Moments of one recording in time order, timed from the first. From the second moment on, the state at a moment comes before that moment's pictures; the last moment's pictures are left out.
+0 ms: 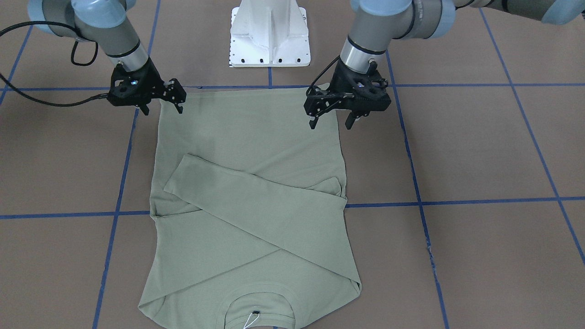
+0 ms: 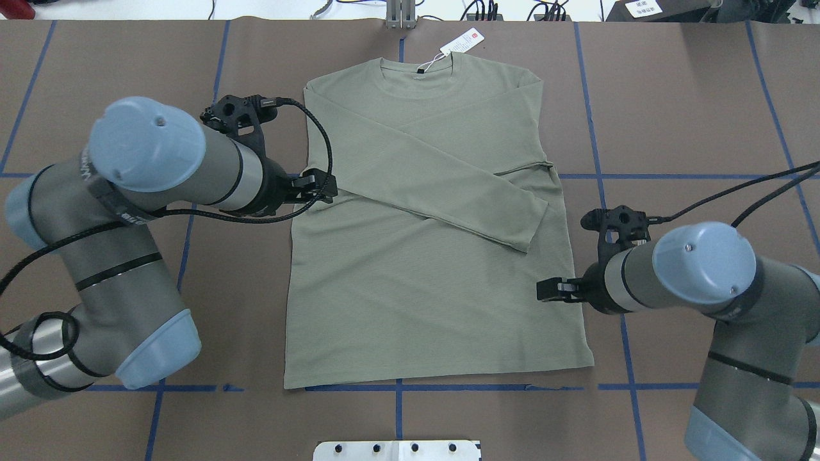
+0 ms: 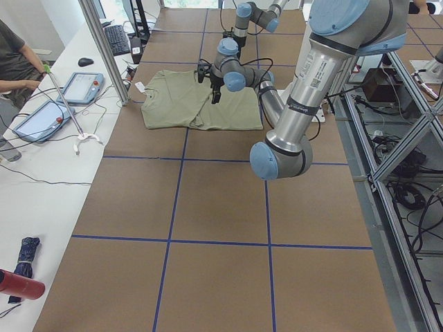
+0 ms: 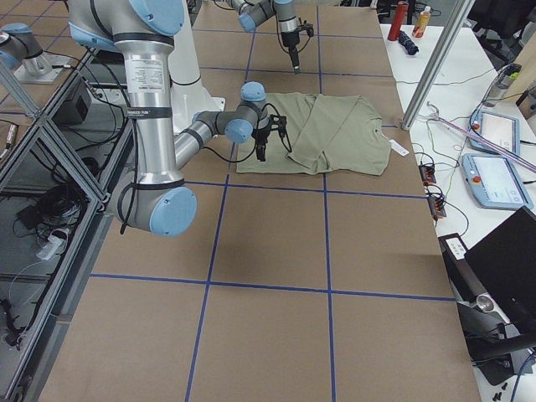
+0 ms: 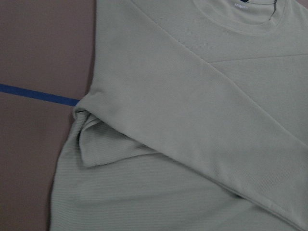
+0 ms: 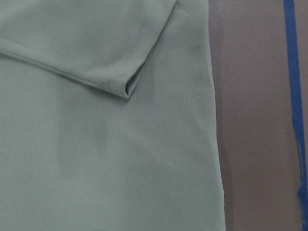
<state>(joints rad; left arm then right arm) -0.62 -2.05 -1.97 -1.71 -1.83 -1.35 0.44 -1.51 2.07 -1.29 1.80 1.32</state>
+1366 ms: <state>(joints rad) -0.62 -2.01 -2.03 -1.70 -1.83 -1.35 0.29 -1.62 2.03 -1.18 1.75 1.39</state>
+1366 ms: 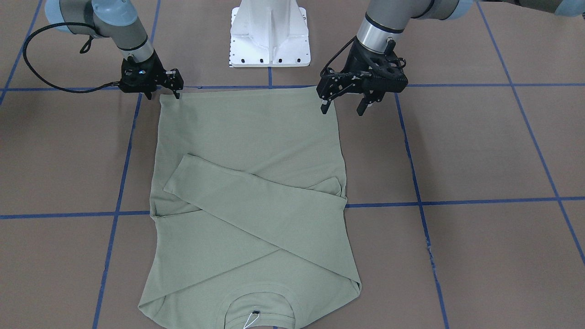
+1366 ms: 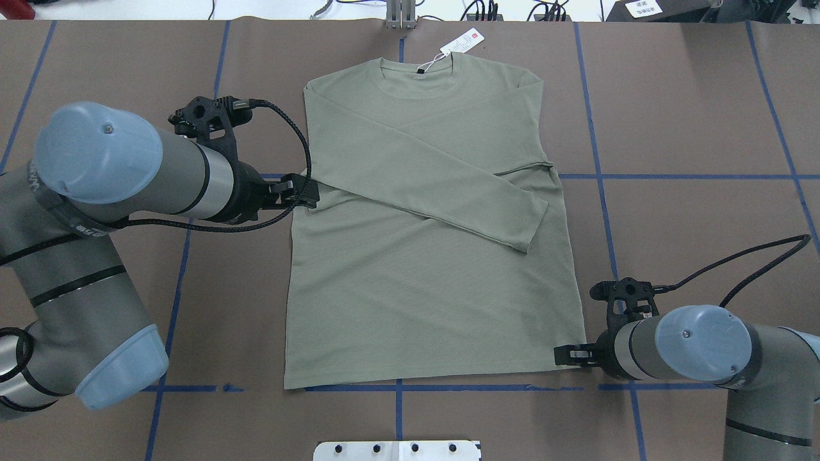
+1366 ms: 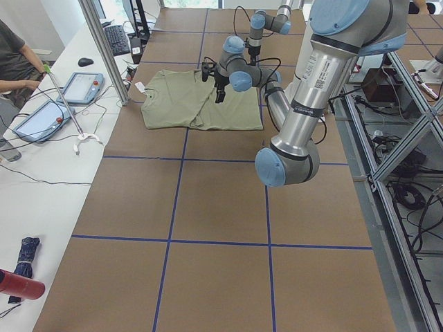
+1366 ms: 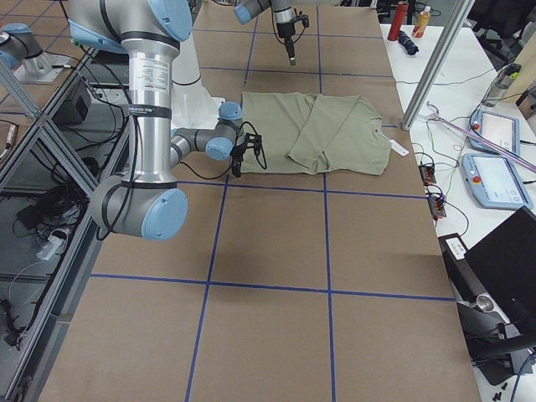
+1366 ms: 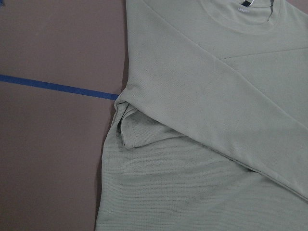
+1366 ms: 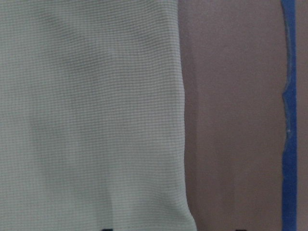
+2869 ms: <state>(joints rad) -0.47 -1.93 -2.04 -1.70 -1.82 -1.56 0.30 -1.63 2.11 -1.17 1.76 1.39</state>
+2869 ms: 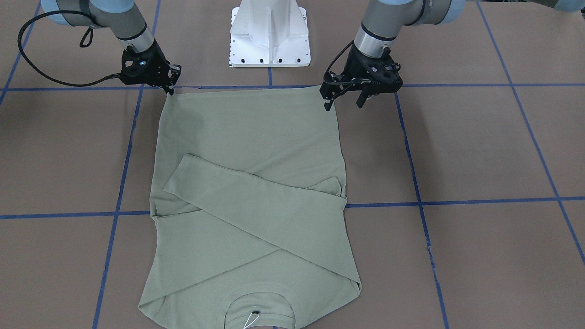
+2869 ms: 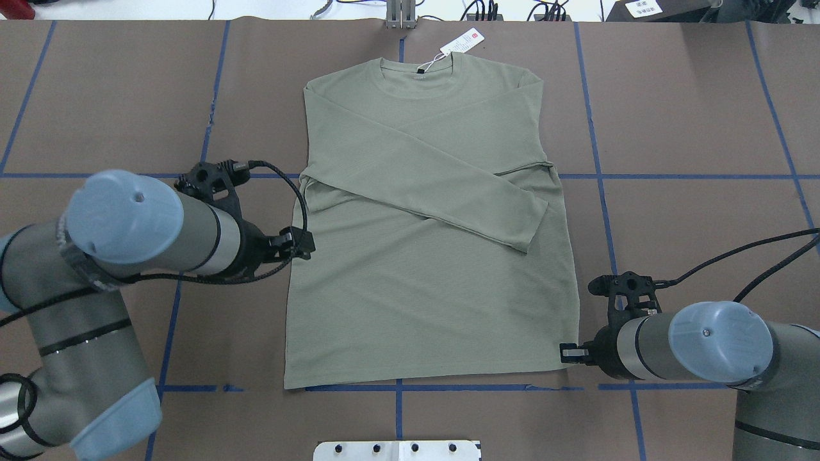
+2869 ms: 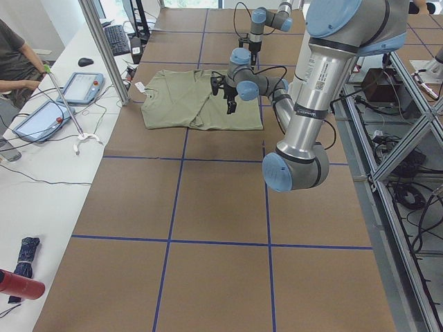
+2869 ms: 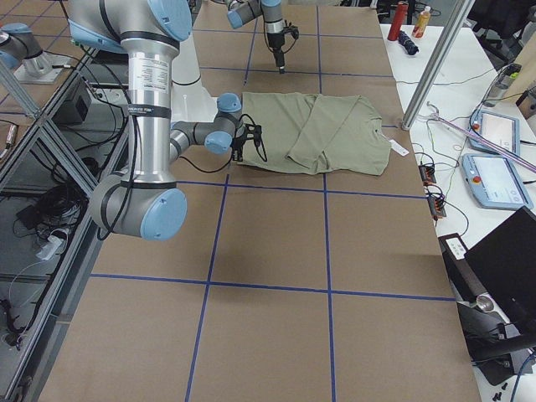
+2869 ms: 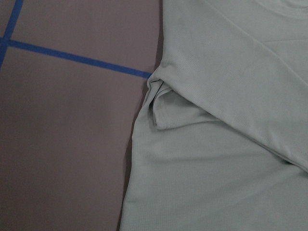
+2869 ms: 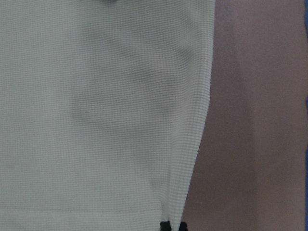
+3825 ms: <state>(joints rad) -0.21 -1.92 -1.95 -1.63 -1.68 -1.78 0.32 -1.62 2.15 -1.17 1.76 1.39</state>
